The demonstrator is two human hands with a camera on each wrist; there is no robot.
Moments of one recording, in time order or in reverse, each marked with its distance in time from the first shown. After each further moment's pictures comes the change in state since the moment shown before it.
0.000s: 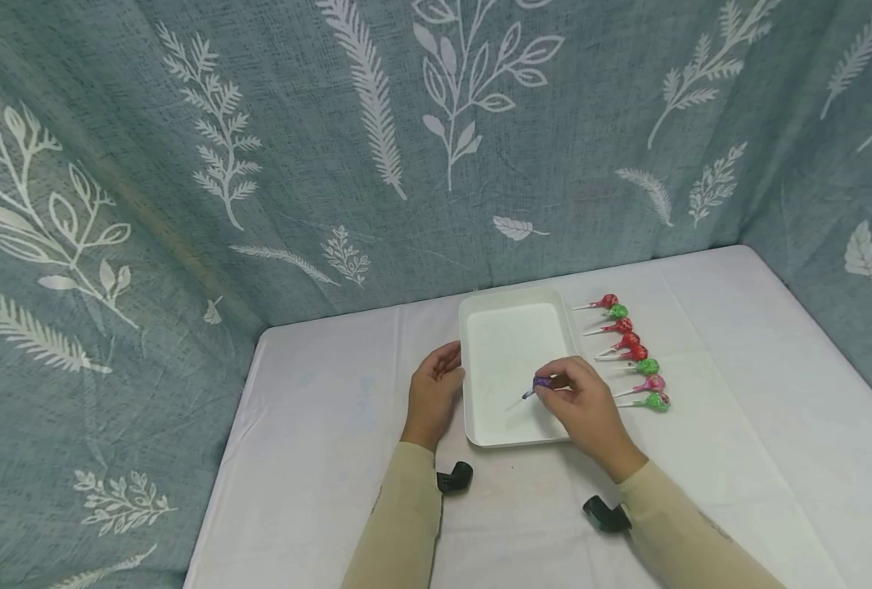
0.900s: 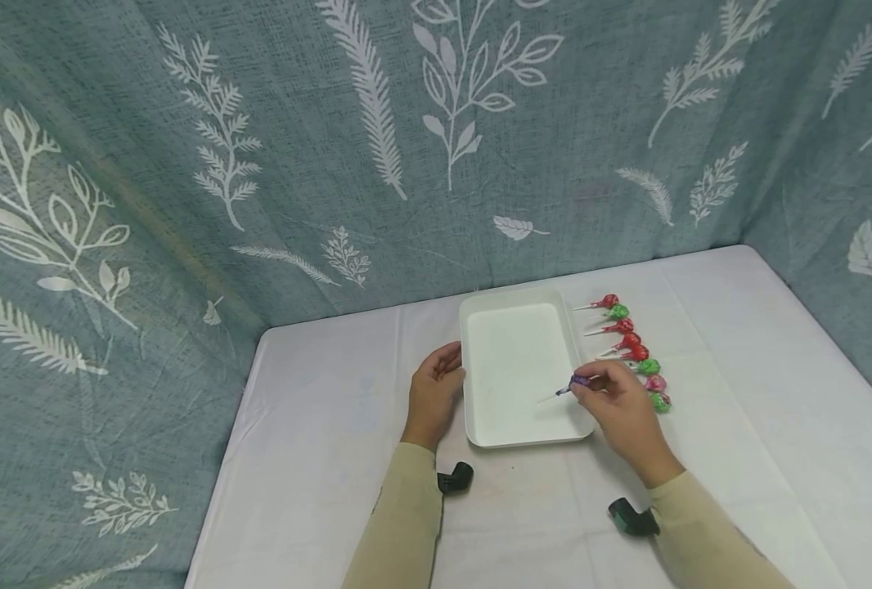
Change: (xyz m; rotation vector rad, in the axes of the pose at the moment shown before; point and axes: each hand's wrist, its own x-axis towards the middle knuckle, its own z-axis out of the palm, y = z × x) left_hand 0.000 0.000 0.000 0.020 0.009 -0.003; right_hand -0.013 0.009 -0.033 0.041 0.107 0.054
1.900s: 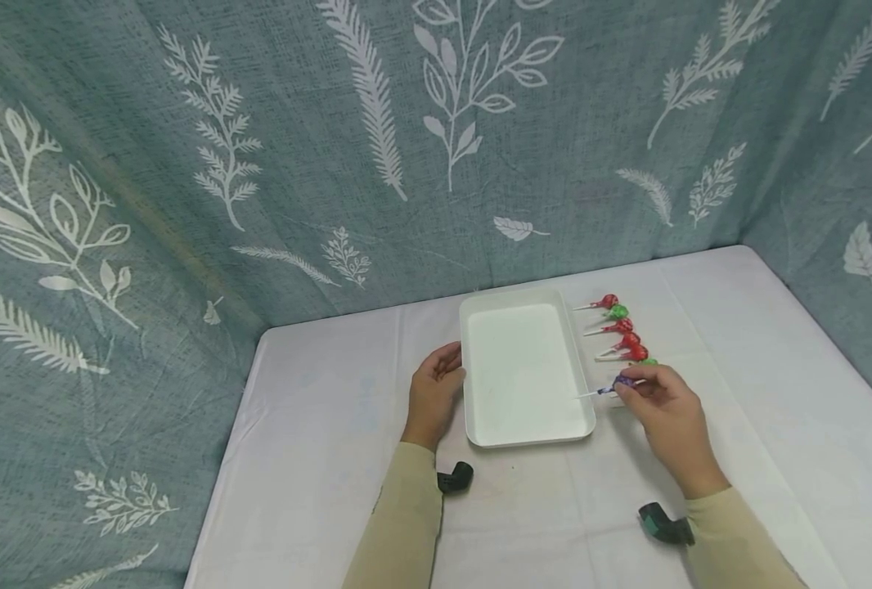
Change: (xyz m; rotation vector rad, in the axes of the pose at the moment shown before) left_hand 0.001 -0.001 0.001 -0.007 0.000 -0.007; right_hand -0.013 -0.006 -0.042 -0.122 0.156 0.074
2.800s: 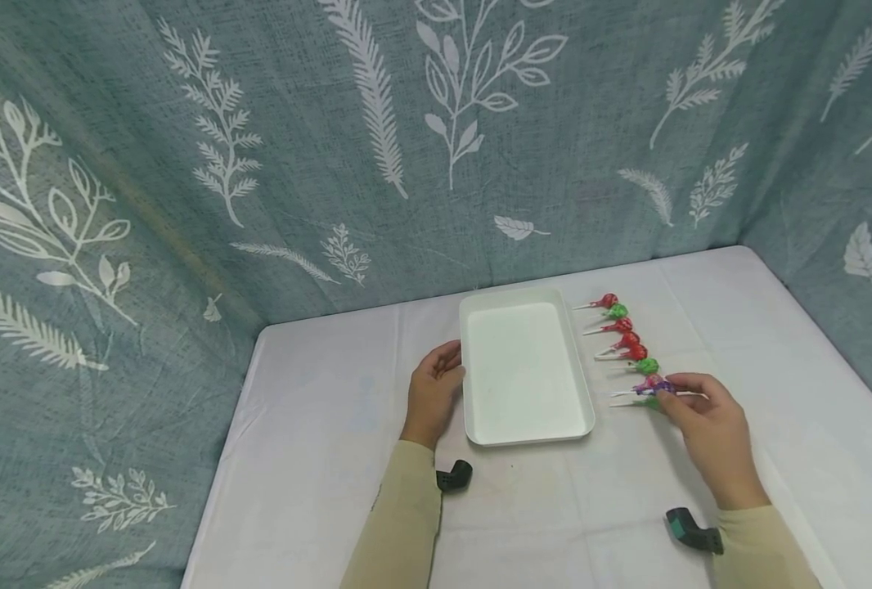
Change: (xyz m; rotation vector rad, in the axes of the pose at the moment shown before) left_hand 0.000 0.000 0.000 -0.023 -0.012 0.014; right_hand -0.004 0.013 -0.044 -0.147 0.000 0.281
